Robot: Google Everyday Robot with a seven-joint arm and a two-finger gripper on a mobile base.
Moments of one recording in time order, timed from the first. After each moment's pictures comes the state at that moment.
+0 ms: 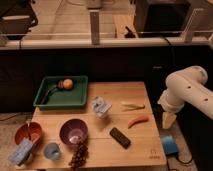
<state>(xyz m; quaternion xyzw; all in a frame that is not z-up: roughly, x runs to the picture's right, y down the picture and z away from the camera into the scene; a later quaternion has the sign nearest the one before) 0.285 0.113 0.683 -0.28 0.02 0.02 0.96</state>
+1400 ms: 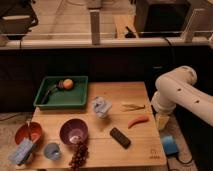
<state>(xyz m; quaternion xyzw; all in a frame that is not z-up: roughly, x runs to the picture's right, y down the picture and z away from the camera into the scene) 0.242 0.116 0.670 -0.28 0.01 -0.02 0.96</state>
